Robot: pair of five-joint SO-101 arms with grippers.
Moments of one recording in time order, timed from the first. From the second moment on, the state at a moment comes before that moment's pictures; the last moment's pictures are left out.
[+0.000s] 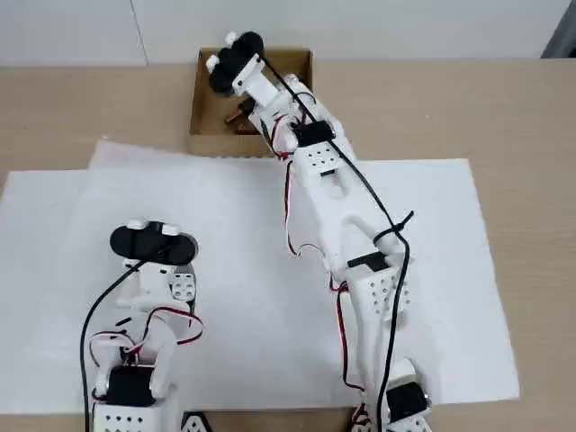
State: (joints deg) left arm -0.8 -103.4 96.7 50.2 -2.6; right arm -22.5 46.7 -41.8 33.4 31.6
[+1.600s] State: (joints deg) left arm -0.8 -103.4 96.7 50.2 -2.6; right arm 0.5 -17.1 -42.5 95.4 8.2
